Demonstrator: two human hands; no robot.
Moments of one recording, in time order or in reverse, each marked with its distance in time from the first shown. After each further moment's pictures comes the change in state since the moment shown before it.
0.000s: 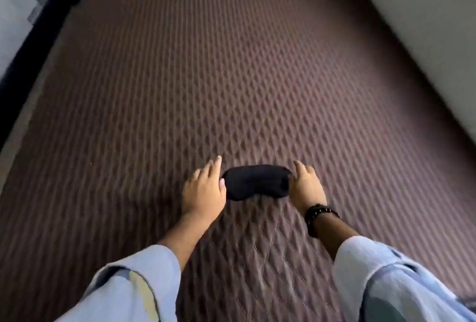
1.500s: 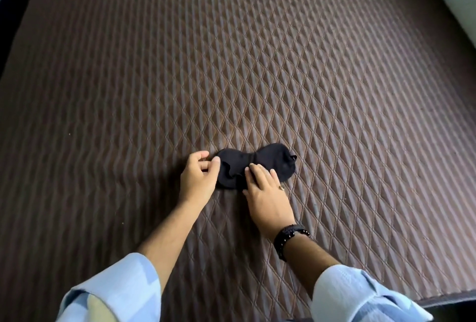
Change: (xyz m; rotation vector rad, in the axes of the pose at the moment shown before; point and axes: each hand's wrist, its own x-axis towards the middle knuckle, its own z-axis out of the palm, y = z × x) left_hand 0.001 -0.032 0.072 -0.931 -0.032 -0.539; right_hand -0.050 0.003 0.132 -0.270 0.042 -0.562
